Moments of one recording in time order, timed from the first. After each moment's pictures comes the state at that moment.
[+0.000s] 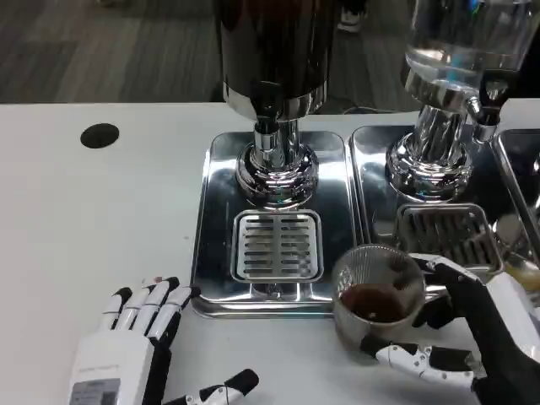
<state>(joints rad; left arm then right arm) 0.32 0.41 -0.36 0.21 0.91 -0.14 0.75 0.42 -0.24 0.14 -0.35 -0.49 -0.01 -0.04</state>
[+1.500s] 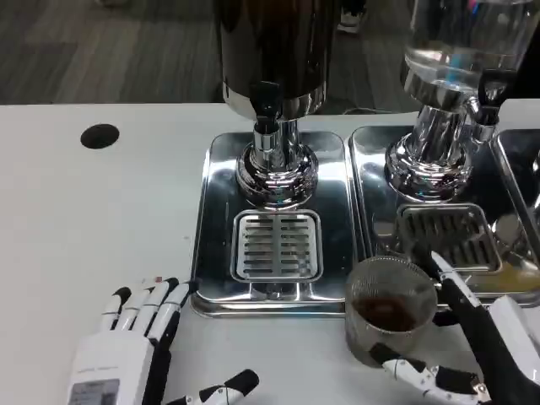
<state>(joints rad) 0.34 0.41 -0.36 0.18 0.91 -0.13 0.73 0.43 -0.27 0.11 -0.16 -0.46 -0.22 -0.09</state>
